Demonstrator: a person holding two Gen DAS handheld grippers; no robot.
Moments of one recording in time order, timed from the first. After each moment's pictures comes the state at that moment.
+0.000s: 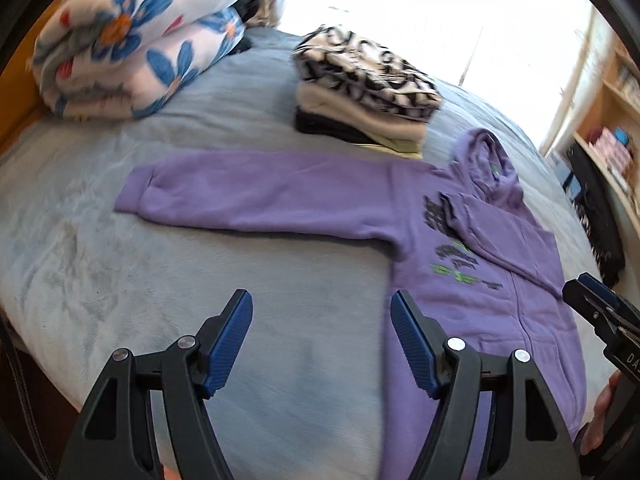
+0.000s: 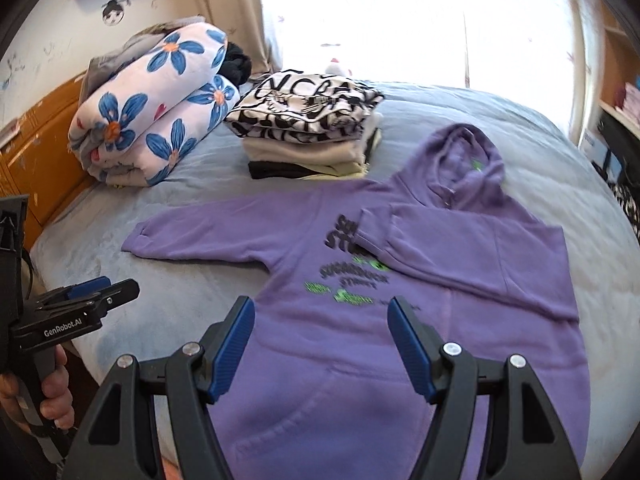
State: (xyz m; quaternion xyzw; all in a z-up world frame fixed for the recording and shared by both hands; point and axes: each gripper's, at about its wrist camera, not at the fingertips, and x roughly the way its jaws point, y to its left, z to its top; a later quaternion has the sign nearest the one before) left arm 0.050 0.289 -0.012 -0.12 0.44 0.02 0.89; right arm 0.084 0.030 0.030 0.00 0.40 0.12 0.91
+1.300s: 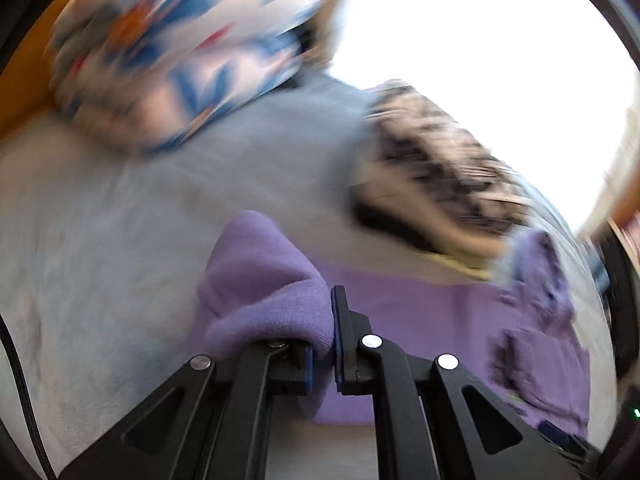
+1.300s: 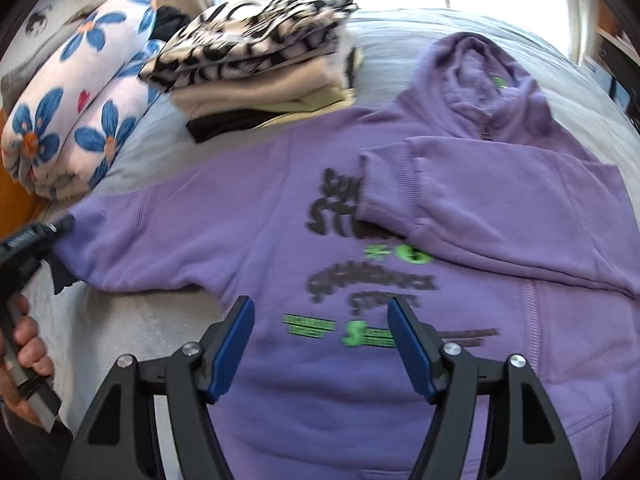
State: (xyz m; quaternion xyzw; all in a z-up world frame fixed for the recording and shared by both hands) left arm 0.197 0.327 -0.024 -0.15 0.35 0.07 0.92; right arm 0.196 0.023 -0.074 0.10 0.50 0.07 0.86
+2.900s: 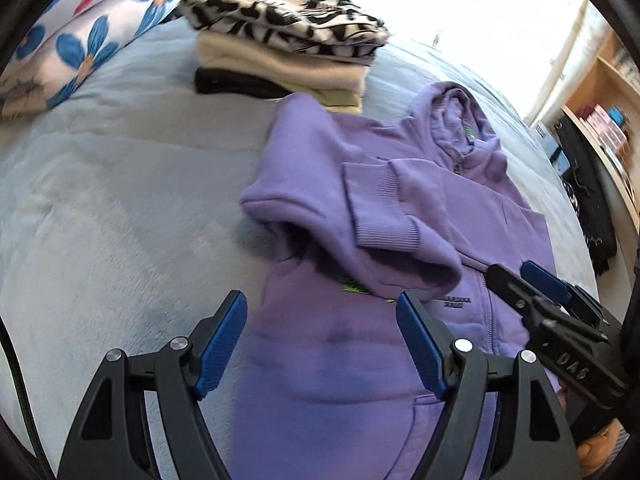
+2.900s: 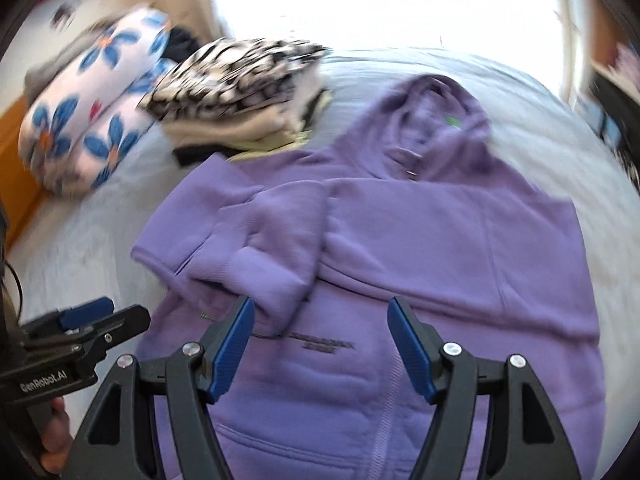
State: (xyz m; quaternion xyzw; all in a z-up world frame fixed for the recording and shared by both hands) left arm 0.145 0.160 -0.071 -0.12 0.49 -0.03 0.86; right arm 0.179 -0.033 -0.052 0.00 0.45 0.10 0.89
